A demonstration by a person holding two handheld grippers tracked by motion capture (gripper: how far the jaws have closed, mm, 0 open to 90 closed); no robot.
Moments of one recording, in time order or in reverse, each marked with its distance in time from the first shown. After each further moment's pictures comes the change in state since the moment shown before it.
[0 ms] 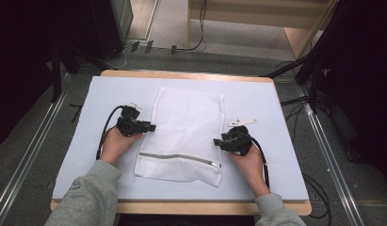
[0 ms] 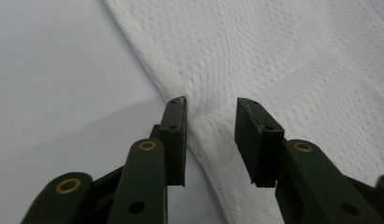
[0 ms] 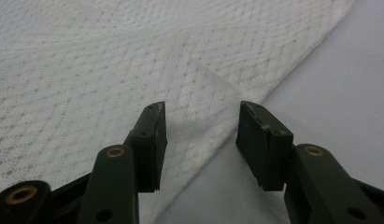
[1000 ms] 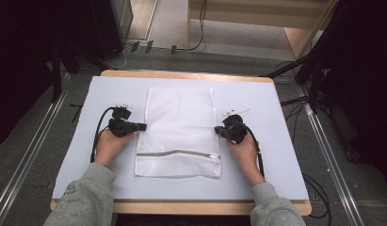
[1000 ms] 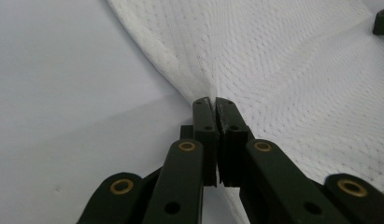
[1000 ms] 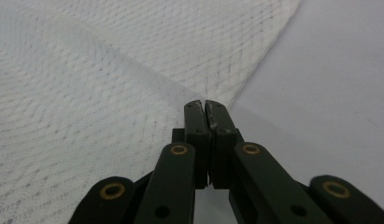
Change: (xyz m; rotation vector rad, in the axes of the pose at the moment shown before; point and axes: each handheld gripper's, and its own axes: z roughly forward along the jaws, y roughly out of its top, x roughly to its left) left arm 0.021 -0.009 -0.016 -0.029 0.012 -0.094; right arm -0.012 0.032 0.023 0.035 -0.044 -0.006
